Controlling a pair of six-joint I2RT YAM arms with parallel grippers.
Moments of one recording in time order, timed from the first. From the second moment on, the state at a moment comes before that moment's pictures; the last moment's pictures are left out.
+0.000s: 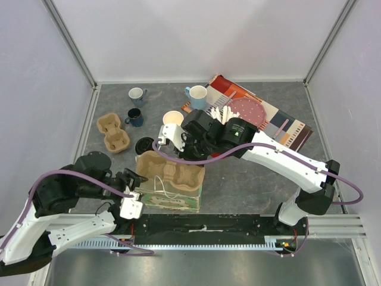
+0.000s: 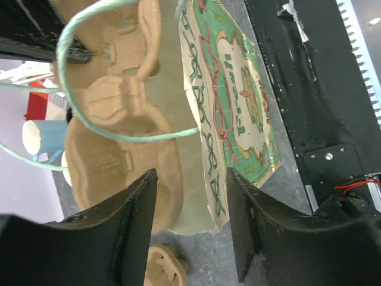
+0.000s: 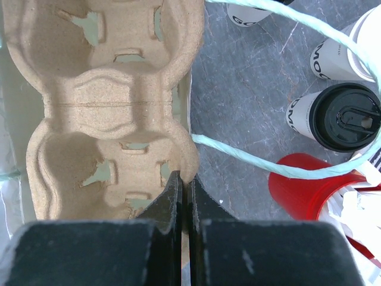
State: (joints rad) left arm -0.93 0.67 1.30 -1.36 0.34 1.03; right arm 1.09 1.59 1.81 -1.08 -0.14 -0.23
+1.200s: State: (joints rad) left arm -0.93 0.64 1.21 -1.37 0.40 1.13; right arm 1.21 1.73 2.03 -1.16 -0.04 -0.10
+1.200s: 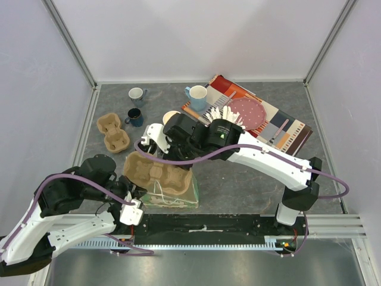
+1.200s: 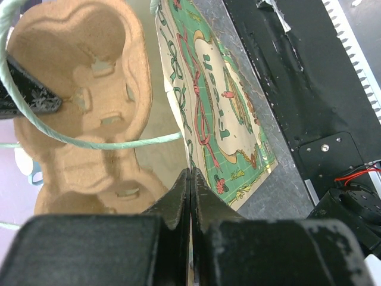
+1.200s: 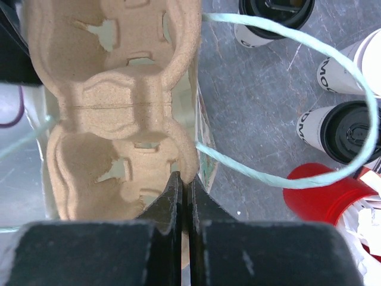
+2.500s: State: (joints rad) left arm -0.93 0.61 1.23 -1.37 0.35 1.19; right arm 1.21 1.64 1.80 -1.12 -0.07 -0.34
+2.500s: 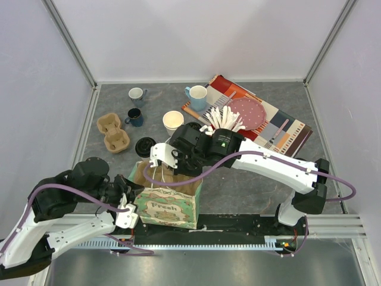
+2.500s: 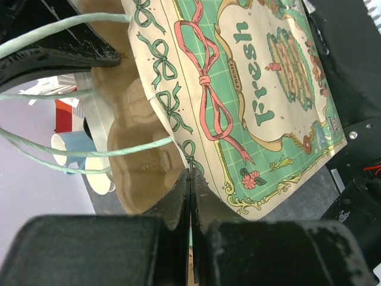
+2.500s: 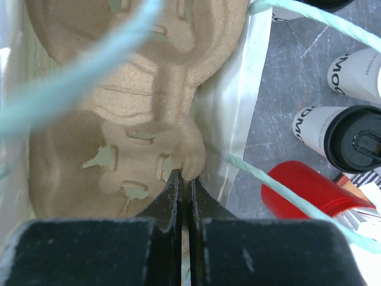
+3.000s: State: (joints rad) left arm -0.93 0.60 1.25 -1.37 0.34 1.20; right arm 1.26 1.63 1.69 -1.09 -0.06 -0.34
